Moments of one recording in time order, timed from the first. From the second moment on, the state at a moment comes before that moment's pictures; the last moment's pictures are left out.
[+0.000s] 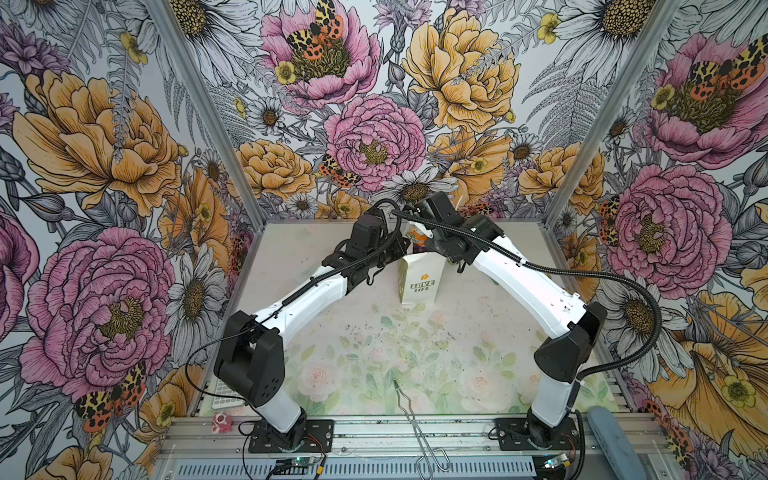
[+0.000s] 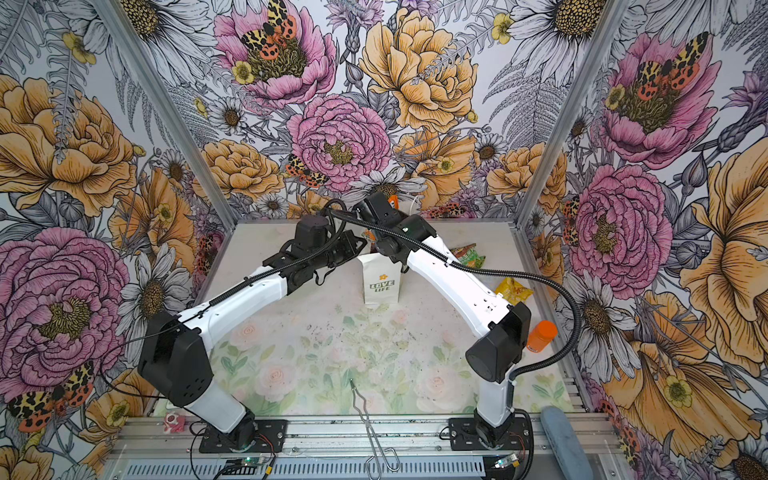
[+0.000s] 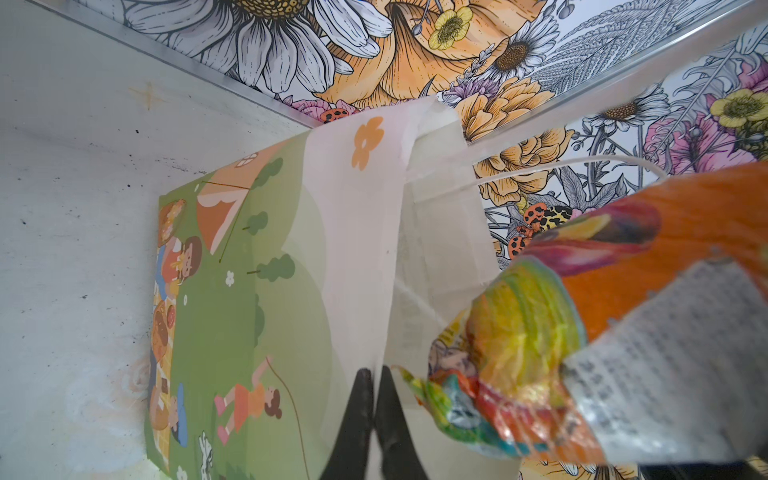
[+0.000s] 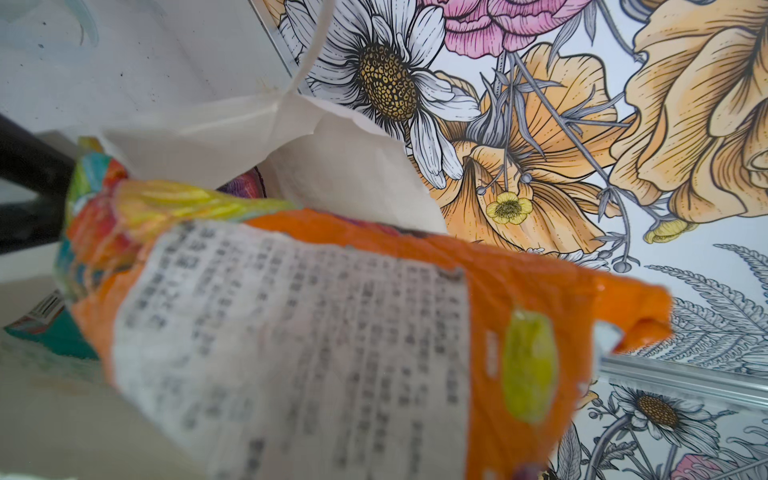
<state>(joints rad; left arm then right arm) -0.55 1.62 1.34 -0.12 0.19 -0.85 0.70 1.84 2.03 -1.03 0.66 -0.60</state>
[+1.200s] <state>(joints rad) -0.55 1.63 1.34 -0.13 0.17 -0.85 0.73 1.79 1.90 -0.98 0.69 -0.68</state>
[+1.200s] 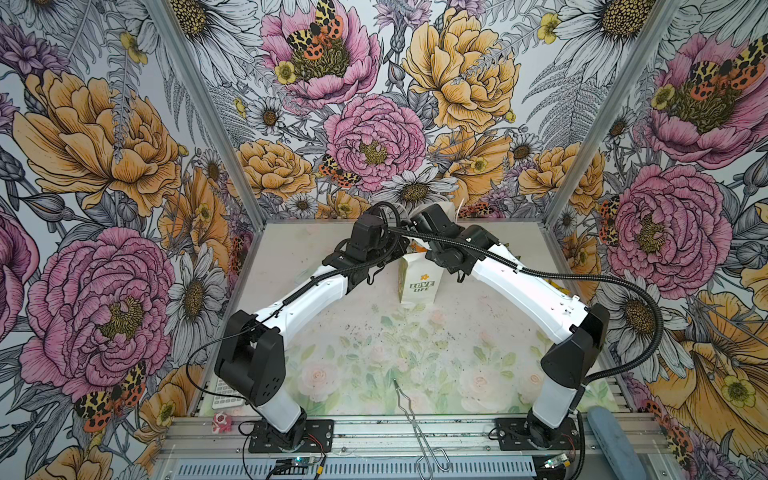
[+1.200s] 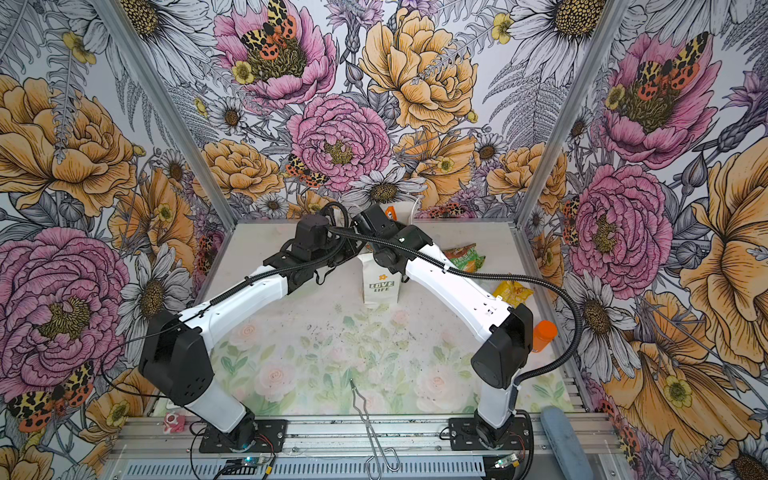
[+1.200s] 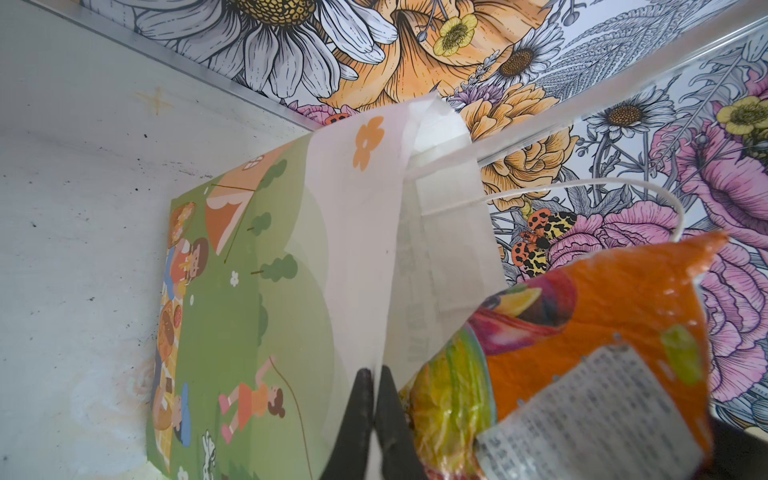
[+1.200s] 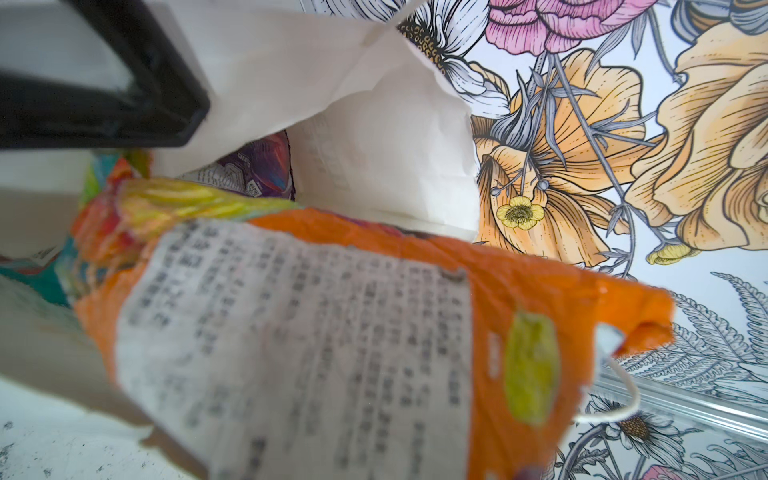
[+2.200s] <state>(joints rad) -0.54 1.61 1.34 -0.18 0.10 -0.85 0.75 1.68 1.90 -0.94 0.56 -0.60</state>
